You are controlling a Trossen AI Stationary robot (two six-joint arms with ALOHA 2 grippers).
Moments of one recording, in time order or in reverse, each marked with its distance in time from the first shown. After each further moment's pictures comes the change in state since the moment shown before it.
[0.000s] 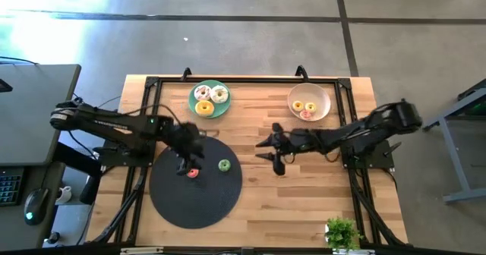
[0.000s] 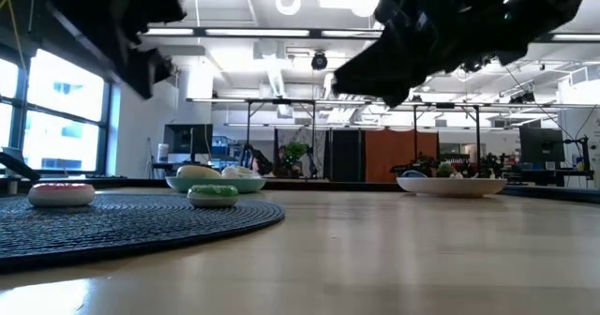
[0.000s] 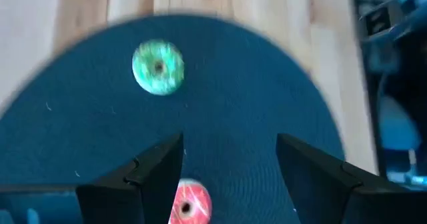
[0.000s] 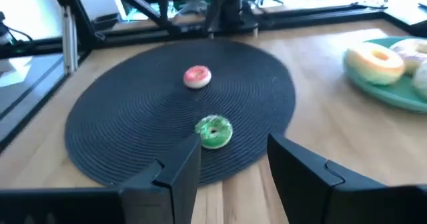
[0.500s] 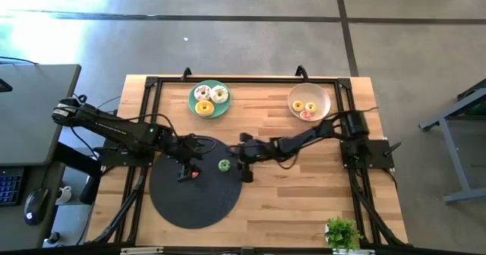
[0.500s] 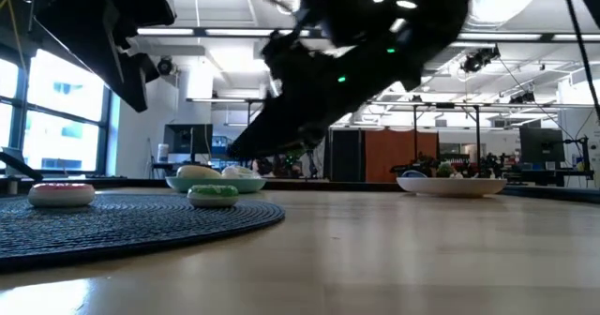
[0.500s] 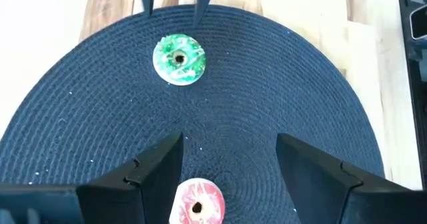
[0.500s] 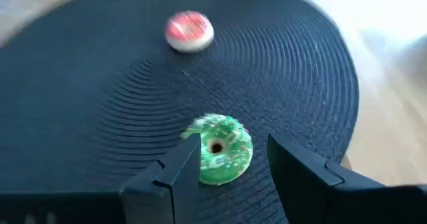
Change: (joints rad) left arm -0.137 0.000 -0.042 0.038 -0.213 -0.122; right arm 0.000 0.527 0.516 -0.214 -0.004 -0.046
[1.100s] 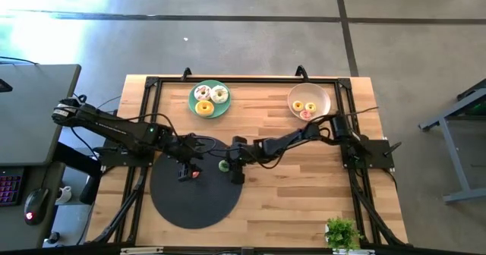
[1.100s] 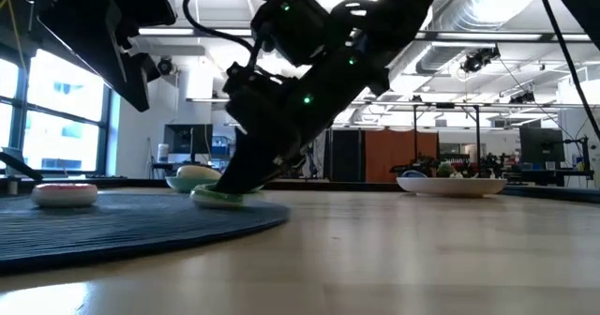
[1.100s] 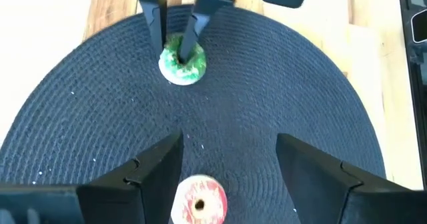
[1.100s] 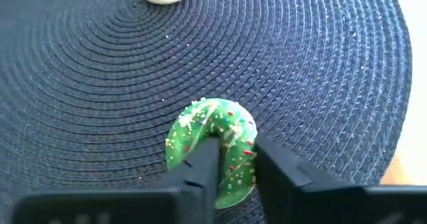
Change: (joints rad) left arm 0.000 0.000 0.000 0.004 -0.005 0.000; right arm -0.002 0.156 0.244 -0.314 0.008 0.045
